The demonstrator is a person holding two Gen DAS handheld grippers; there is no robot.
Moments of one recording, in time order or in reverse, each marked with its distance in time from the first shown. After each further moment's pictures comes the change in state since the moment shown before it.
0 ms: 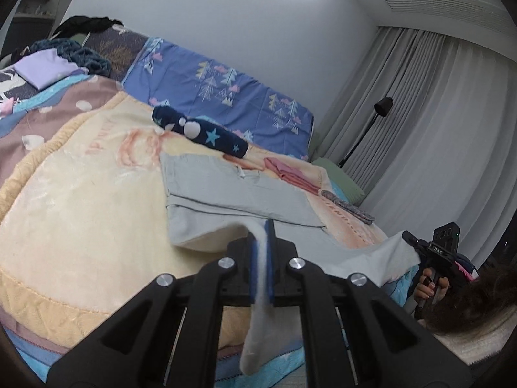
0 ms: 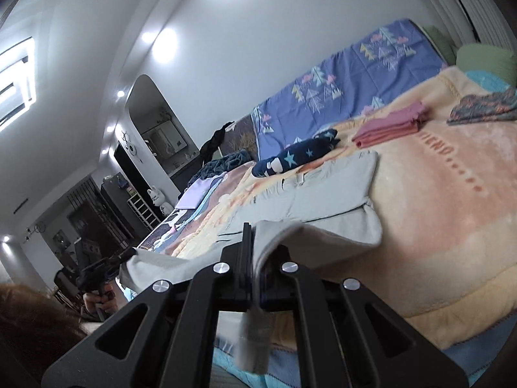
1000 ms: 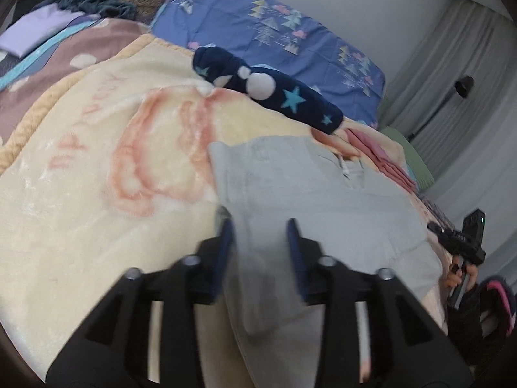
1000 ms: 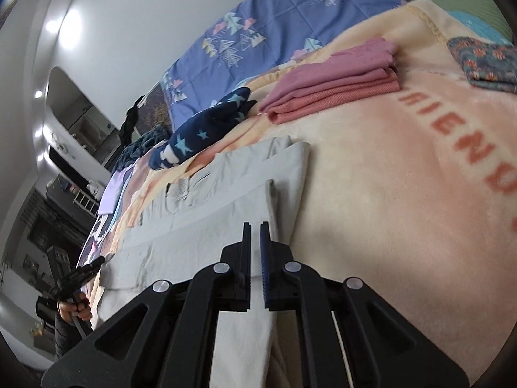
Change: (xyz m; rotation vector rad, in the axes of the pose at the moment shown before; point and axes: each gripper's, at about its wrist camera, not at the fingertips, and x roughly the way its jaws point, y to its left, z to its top) left arm 0.224 0.132 0.076 -0.051 0.253 0.194; right arm 0.208 -0.167 0.073 0.149 0.214 -0.260
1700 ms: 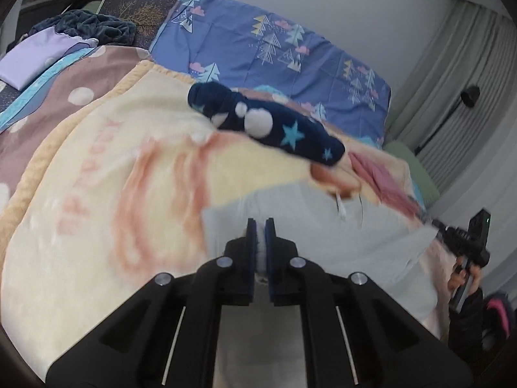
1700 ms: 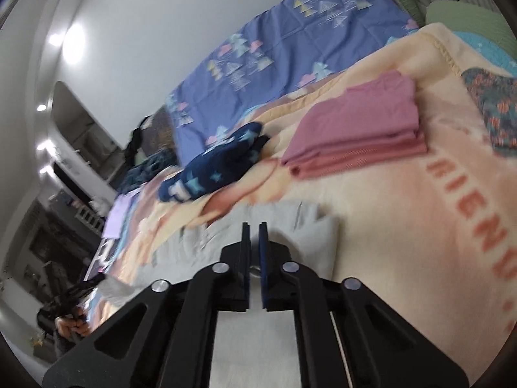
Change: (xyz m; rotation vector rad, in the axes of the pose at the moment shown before) left arm 0.009 -0.014 0.077 -0.026 -0.058 0.058; right arm 0.011 0.022 0.072 0.036 -0.093 -0.038
